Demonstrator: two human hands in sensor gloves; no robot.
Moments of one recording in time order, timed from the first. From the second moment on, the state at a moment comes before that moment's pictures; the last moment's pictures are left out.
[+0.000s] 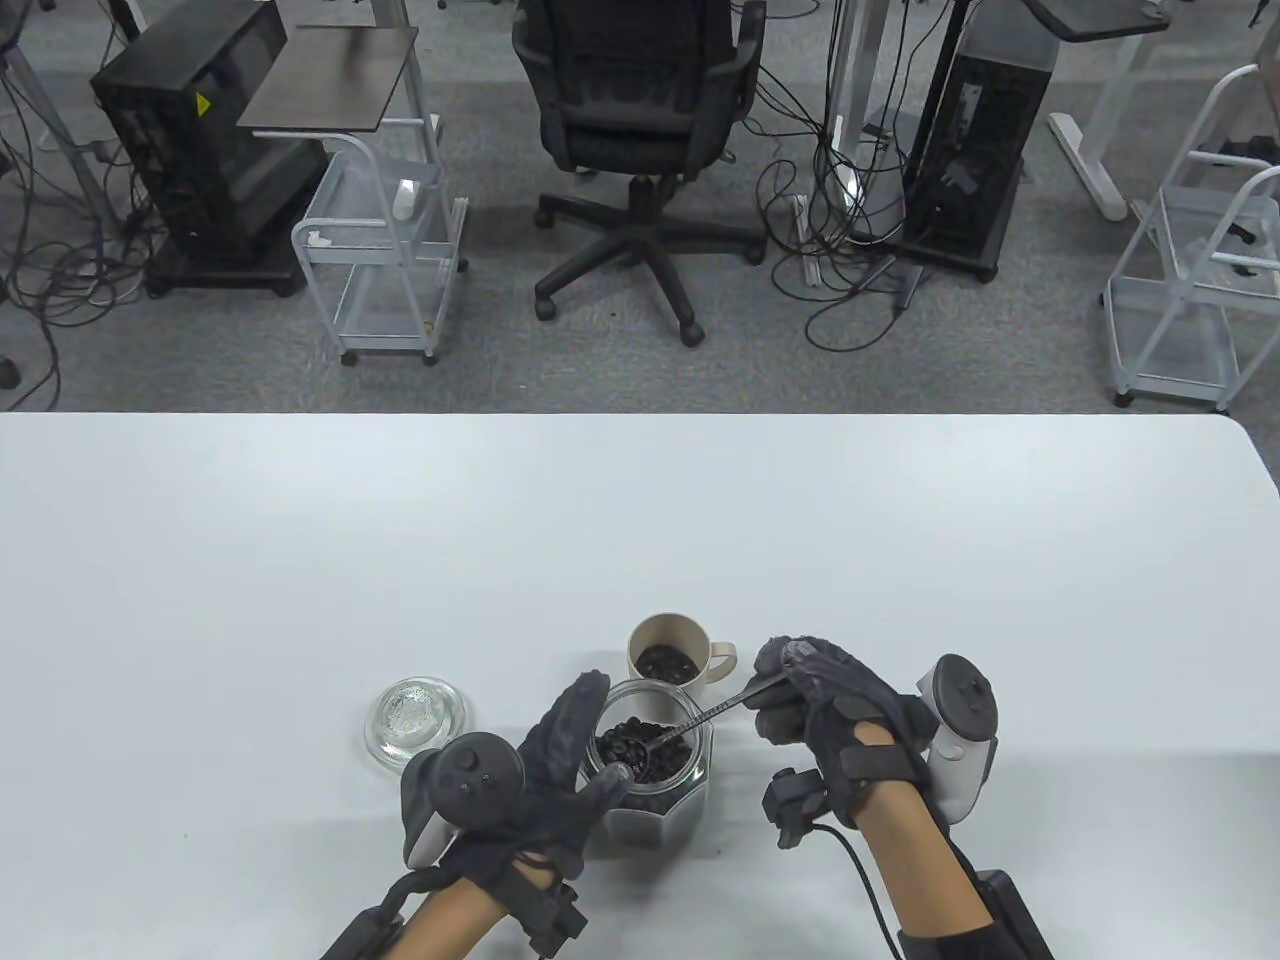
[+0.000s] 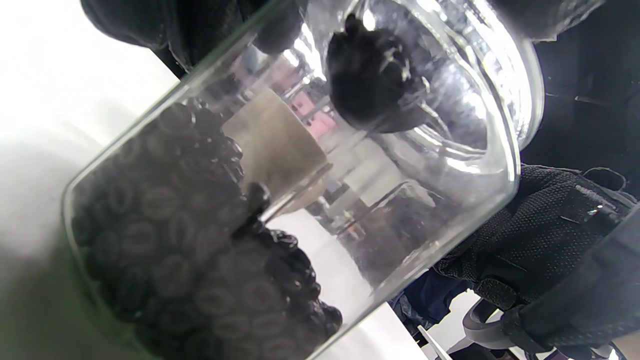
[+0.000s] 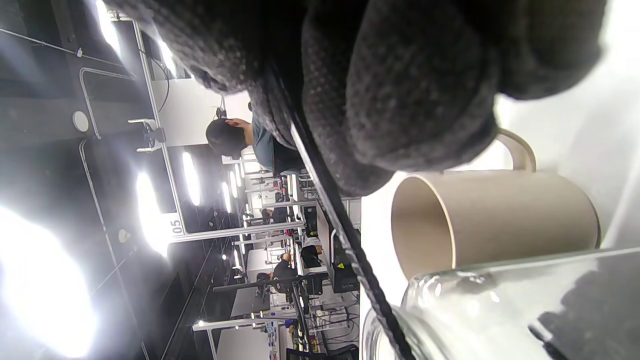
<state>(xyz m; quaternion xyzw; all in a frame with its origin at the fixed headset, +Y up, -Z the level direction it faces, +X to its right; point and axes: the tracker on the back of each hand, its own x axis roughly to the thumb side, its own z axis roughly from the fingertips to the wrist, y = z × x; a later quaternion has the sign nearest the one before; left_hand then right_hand) -0.154 -0.748 -0.260 -0.03 -0.22 0.42 0.88 0.174 -0.726 -0.300 -0.07 0.06 0.66 0.75</state>
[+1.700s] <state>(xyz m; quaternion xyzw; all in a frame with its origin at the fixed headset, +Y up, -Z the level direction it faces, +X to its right) -0.154 -0.748 -0.260 -0.03 -0.22 0.42 0.88 0.213 -0.737 -0.297 -0.15 0.01 0.49 0.86</state>
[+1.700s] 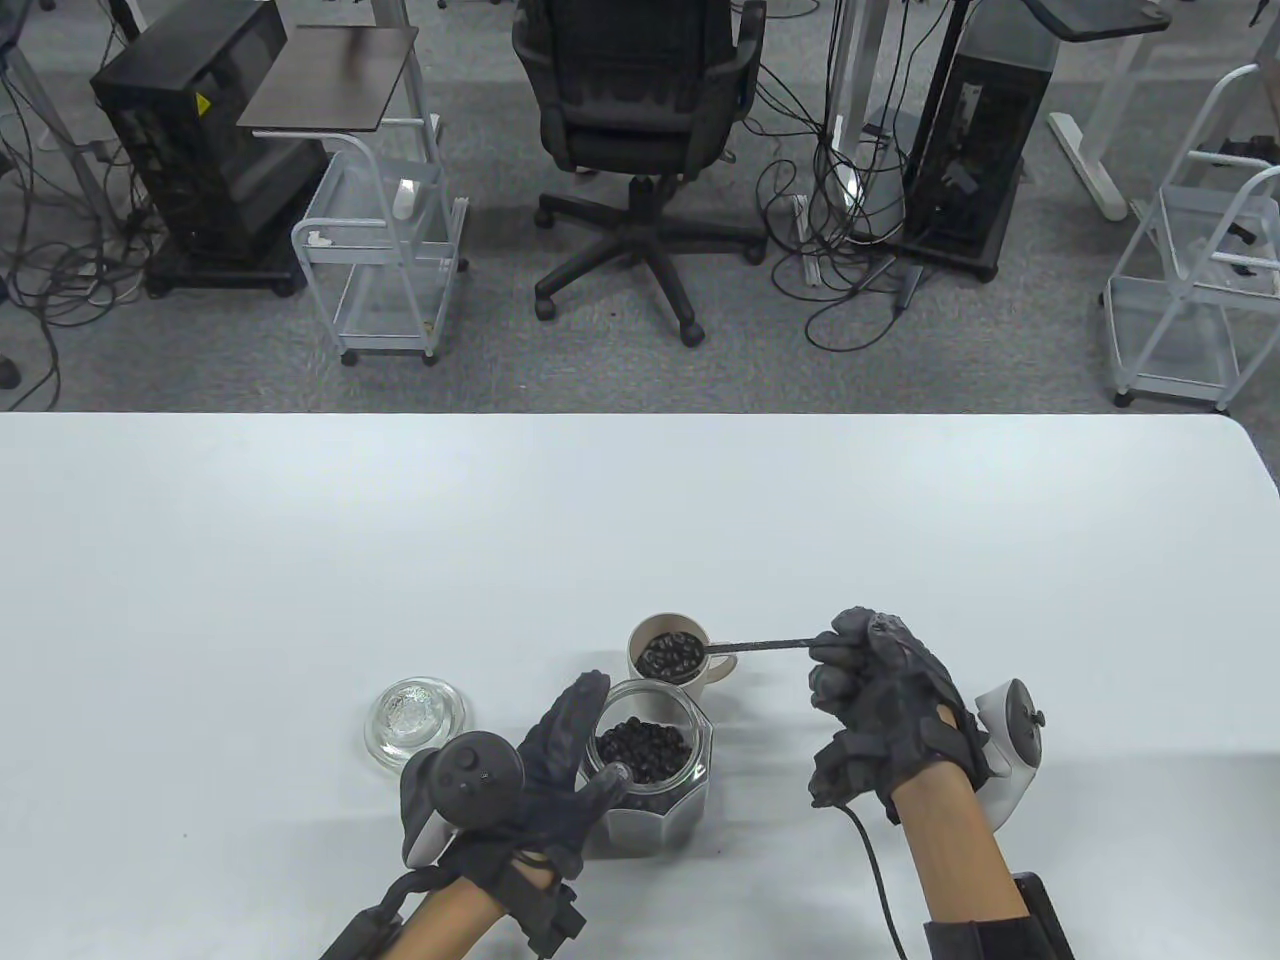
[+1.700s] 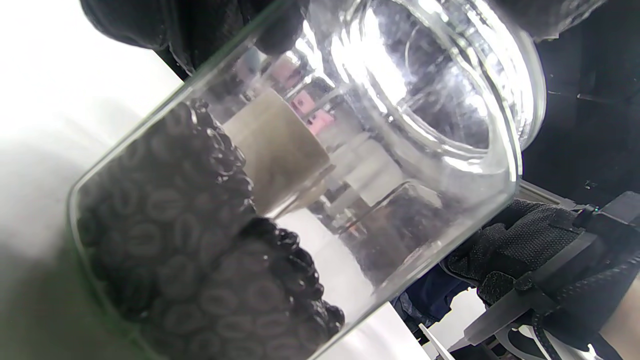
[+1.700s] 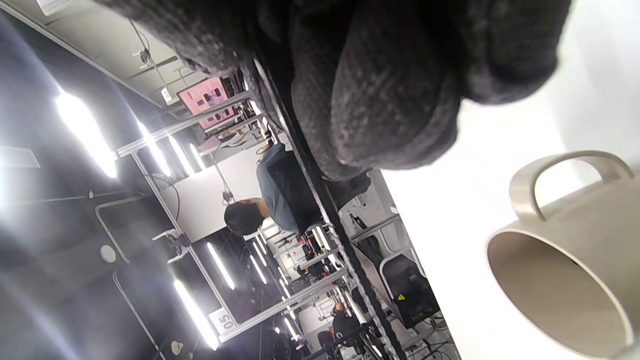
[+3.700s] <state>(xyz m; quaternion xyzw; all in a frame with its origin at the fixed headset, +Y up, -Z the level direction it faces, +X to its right) -0.154 -0.748 -0.260 -0.03 -0.22 0.42 0.88 0.138 -0.668 -0.275 0.19 -0.22 0.84 0.46</state>
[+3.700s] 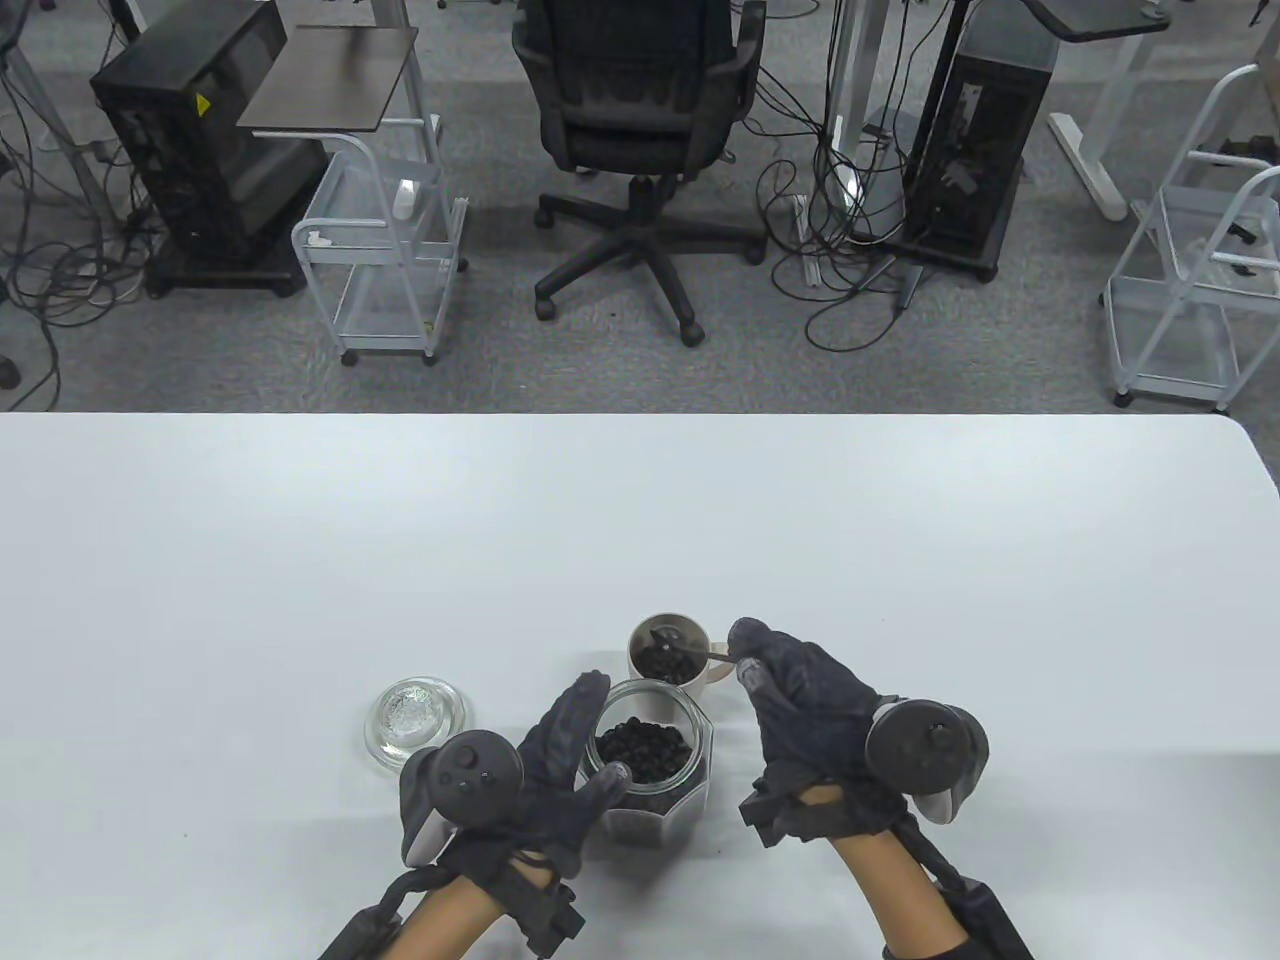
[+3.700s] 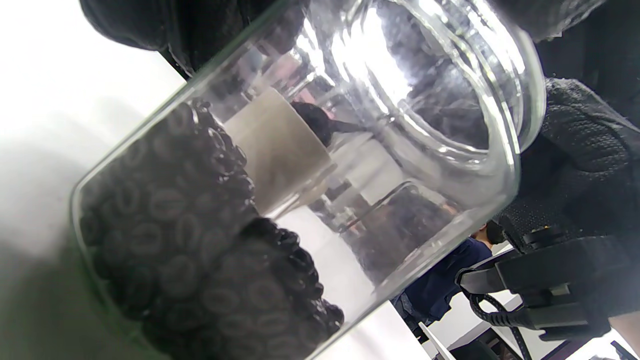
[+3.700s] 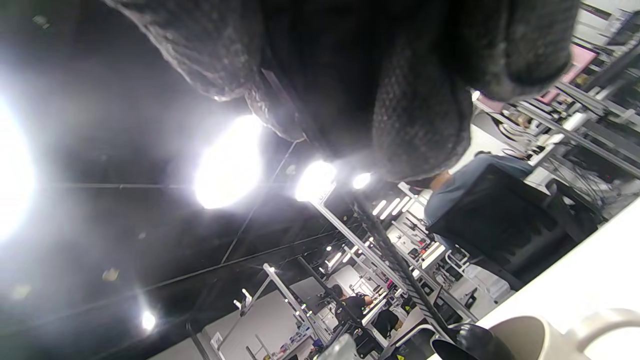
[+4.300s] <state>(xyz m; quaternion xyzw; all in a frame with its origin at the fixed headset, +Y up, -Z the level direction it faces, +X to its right) -0.154 -0.748 -0.260 -0.03 -0.22 0.42 0.88 0.175 -0.674 -0.274 0.03 -0.23 0.68 0.69</state>
